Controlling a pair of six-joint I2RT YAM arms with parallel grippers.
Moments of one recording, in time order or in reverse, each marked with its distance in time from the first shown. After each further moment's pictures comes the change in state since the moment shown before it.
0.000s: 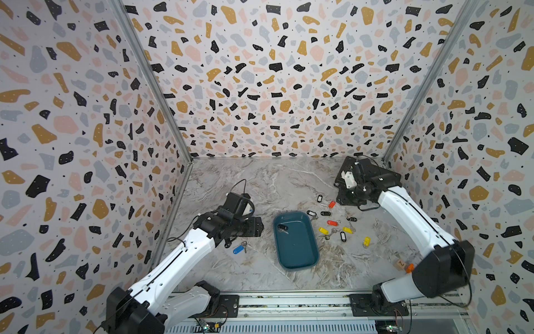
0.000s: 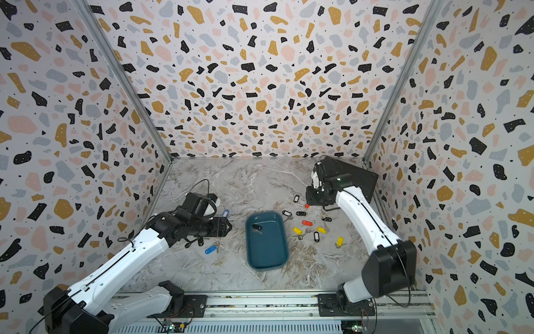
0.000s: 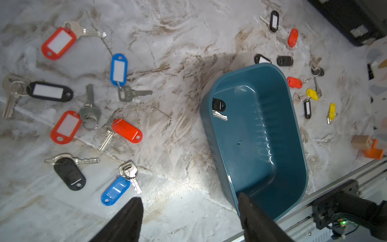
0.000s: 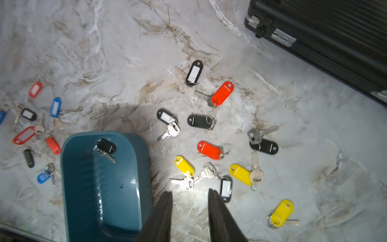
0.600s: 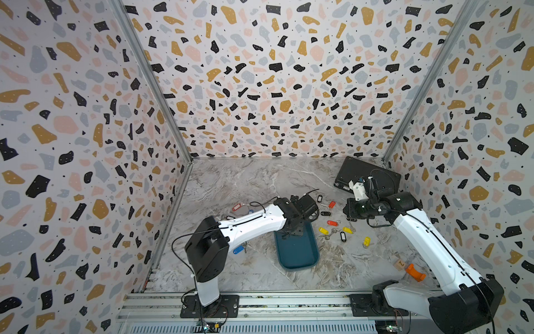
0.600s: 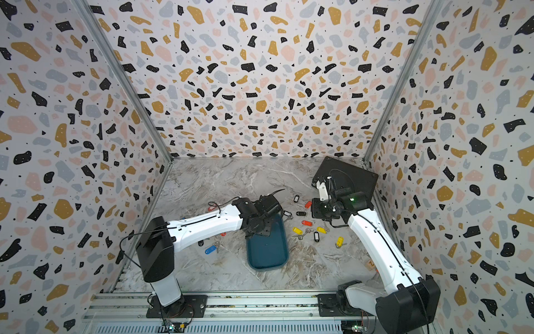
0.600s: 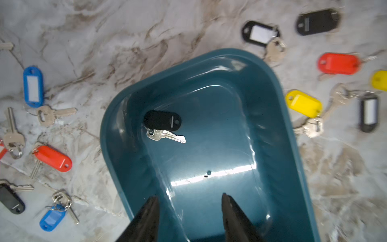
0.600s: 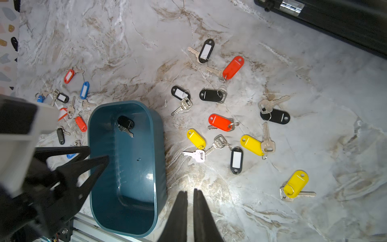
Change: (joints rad) left arm -0.403 0.708 0.480 -0.120 -0.352 -0.331; right arm 0.000 -0.201 -0.141 -0.010 -0.071 0.039
